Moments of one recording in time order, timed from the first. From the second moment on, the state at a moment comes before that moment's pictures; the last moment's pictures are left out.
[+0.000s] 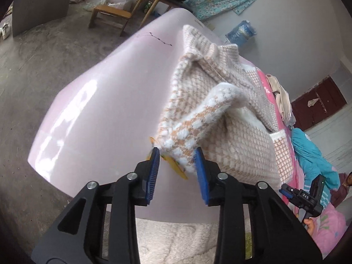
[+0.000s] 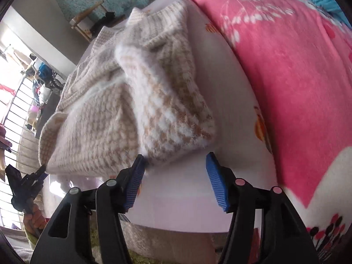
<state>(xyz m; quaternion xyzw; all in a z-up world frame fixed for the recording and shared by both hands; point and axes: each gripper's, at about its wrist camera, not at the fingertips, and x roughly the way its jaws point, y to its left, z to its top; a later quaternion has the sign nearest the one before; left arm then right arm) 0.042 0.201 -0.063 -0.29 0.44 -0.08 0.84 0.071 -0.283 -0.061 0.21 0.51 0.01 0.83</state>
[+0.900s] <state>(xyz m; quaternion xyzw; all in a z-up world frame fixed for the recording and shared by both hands) 0.159 0.152 -0.054 -0.18 0.42 -0.11 0.88 0.210 -0.274 -0.051 0.16 0.47 0.06 0.87</state>
